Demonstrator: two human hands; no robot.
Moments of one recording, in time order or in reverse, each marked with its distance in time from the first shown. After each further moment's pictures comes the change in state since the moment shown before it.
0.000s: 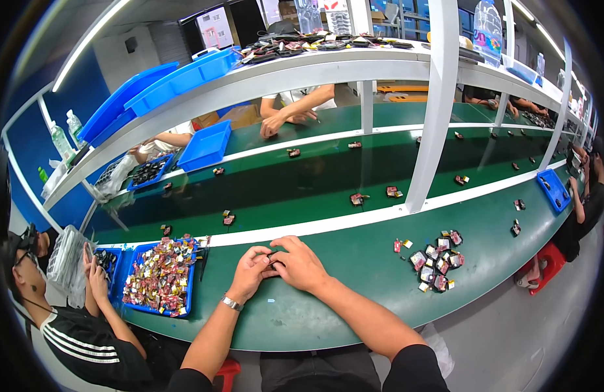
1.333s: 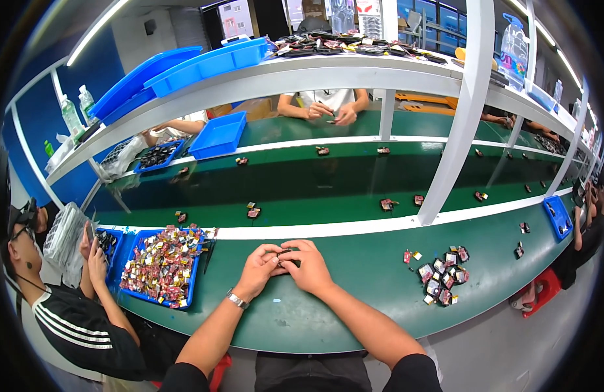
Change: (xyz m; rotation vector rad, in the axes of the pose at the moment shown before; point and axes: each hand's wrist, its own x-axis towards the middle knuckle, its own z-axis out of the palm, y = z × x) left_hand -0.002 -0.001 0.000 -0.041 -0.001 0.037; right_hand -0.002 0.004 0.019 0.120 0.062 0.185
